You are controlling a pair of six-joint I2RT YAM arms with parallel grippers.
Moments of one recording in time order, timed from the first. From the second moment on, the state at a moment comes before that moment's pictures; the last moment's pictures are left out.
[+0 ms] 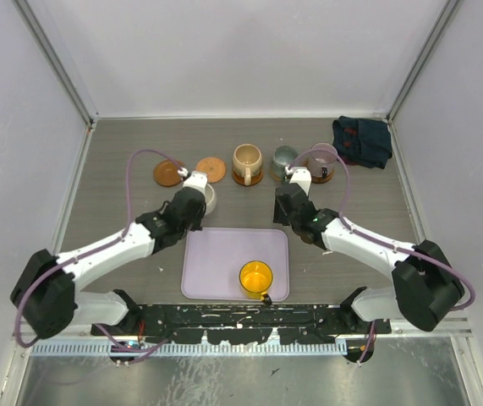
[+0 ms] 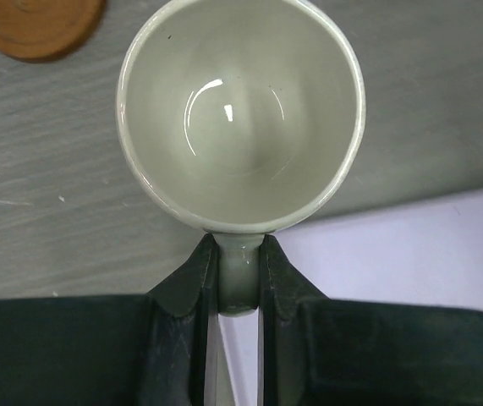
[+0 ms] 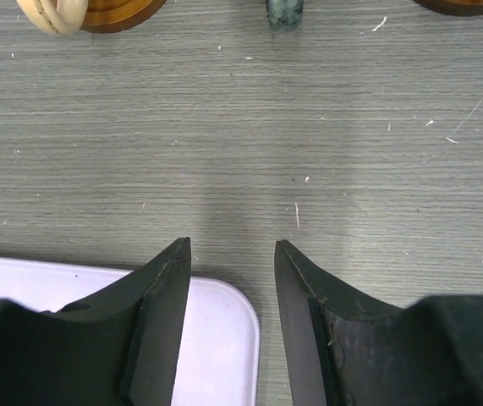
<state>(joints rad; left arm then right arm) -0.78 1.23 0.75 -0.26 -0.42 -0.31 0.67 1.31 0.74 -0.17 0.44 0.50</state>
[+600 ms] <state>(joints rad) -0.55 1.80 1.34 -0.21 -0.36 -0.30 0.67 1.37 0.75 -0.14 0.42 0.46</state>
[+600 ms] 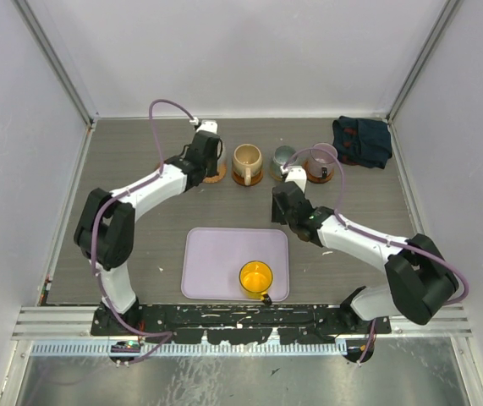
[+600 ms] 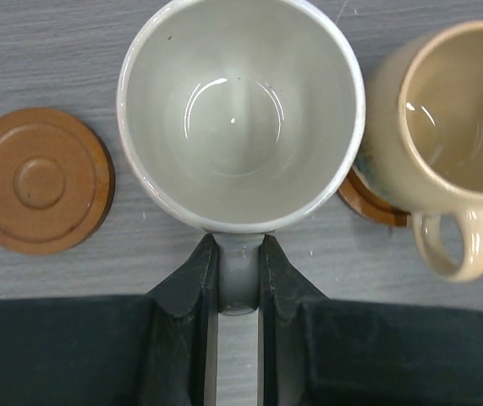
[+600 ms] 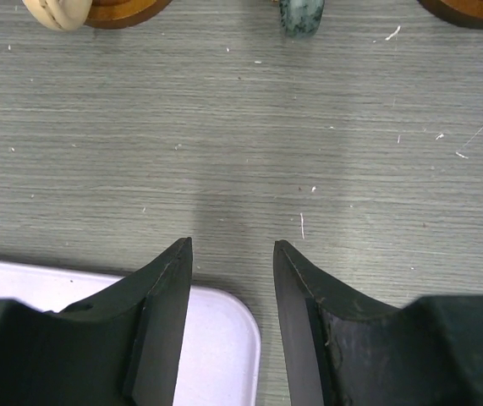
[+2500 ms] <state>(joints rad) -0.50 1.95 1.42 -0.27 -0.31 -0.43 0.67 1.41 0.79 -0.14 0.35 0.46</state>
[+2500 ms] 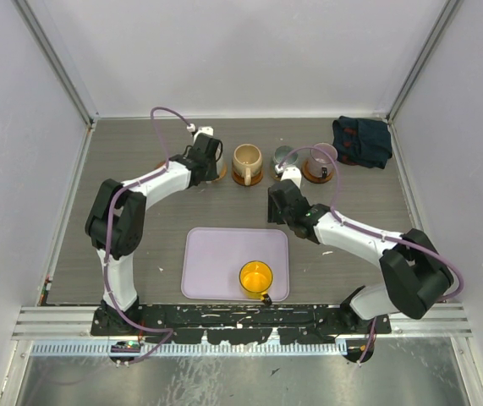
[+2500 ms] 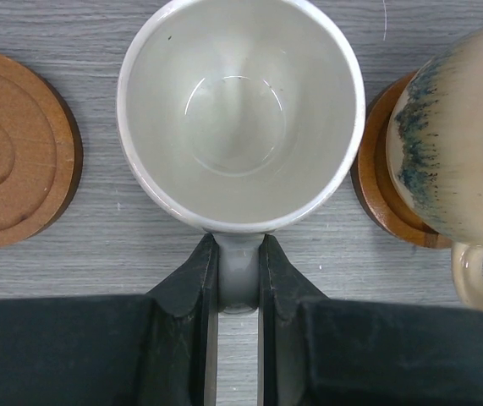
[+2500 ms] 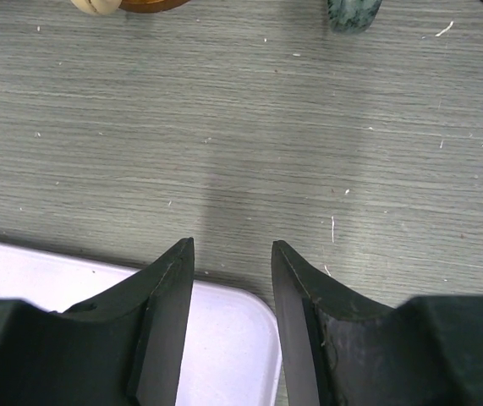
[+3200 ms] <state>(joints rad) -0.50 1.92 1.33 -0.15 -0.31 -0.43 0.67 1.45 0.79 -0.13 0.31 0.47</state>
